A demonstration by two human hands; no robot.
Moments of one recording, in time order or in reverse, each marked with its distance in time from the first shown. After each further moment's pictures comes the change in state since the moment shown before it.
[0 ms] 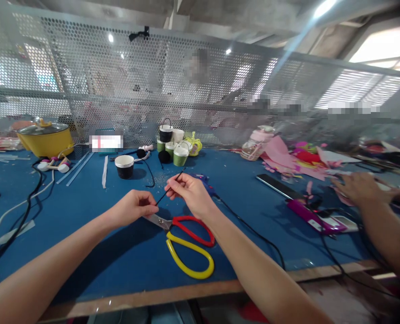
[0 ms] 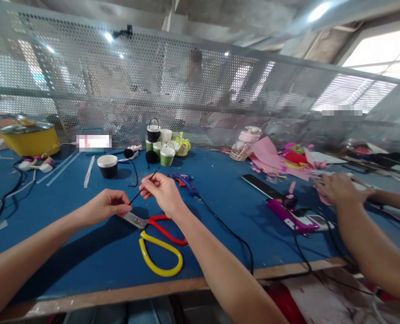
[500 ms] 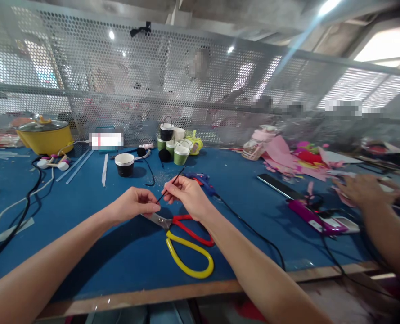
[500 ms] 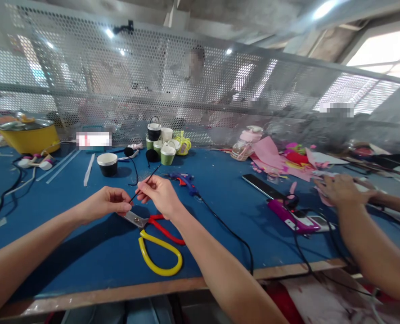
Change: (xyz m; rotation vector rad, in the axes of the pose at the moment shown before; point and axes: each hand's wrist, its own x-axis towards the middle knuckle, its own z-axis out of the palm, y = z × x) left_hand 0.000 0.004 -0.001 -0.086 -0.028 -0.079; right_hand -0.003 0.001 0.005 -0.032 -0.067 0.042
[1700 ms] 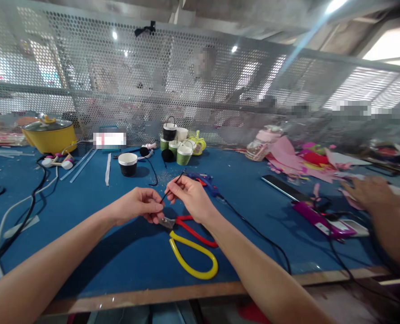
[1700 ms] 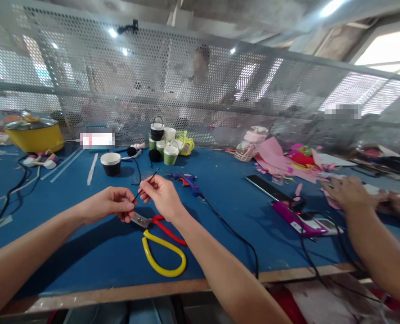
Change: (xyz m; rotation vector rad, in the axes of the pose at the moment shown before) left_hand -0.006 0.008 0.001 -0.123 -0.103 -0.096; right_hand -0.004 -0.001 0.005 -0.099 0.029 -0.055
